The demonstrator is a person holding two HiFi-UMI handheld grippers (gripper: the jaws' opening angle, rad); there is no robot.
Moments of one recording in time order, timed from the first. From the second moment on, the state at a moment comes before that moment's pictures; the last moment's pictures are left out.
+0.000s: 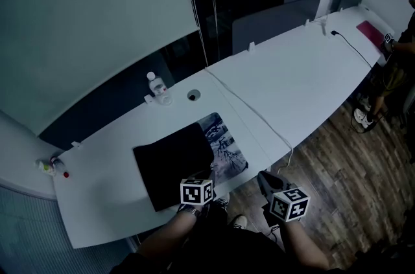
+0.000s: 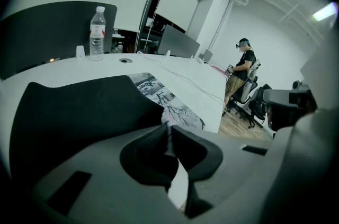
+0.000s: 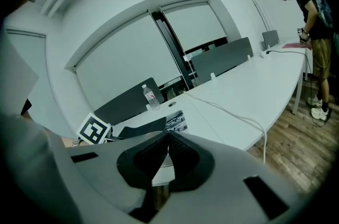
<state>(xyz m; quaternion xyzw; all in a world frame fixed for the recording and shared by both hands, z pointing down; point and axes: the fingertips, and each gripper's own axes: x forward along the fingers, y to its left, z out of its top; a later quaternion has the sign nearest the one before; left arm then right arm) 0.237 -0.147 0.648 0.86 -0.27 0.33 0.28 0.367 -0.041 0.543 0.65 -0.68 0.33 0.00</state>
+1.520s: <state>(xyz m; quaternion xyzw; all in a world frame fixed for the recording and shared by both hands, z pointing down) 0.332 -0.141 0.658 0.88 -0.16 0.37 0.26 0.427 -0.031 0.553 0.71 -0.62 0.35 -0.02</state>
